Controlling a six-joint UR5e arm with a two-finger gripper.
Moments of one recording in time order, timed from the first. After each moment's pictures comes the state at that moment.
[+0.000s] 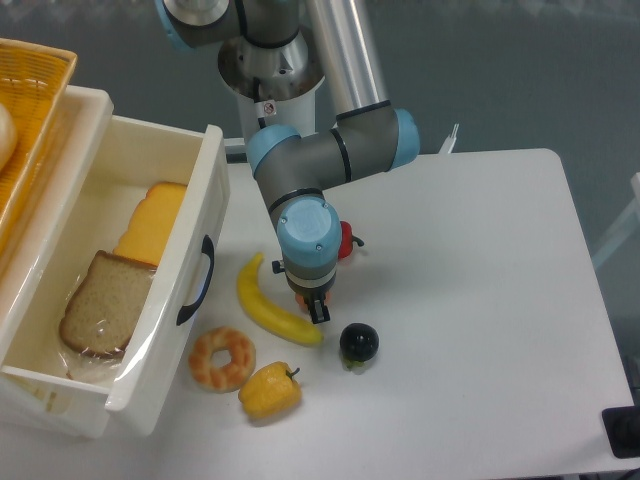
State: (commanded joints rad) arm 2.36 -1.99 -1.75 -1.07 1.62 1.68
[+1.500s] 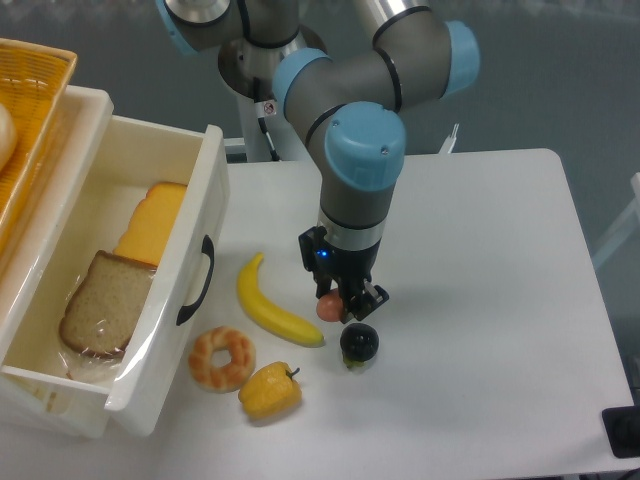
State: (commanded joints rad) arm 2.46 -1.90 -1.51 -1.19 1.41 1.28
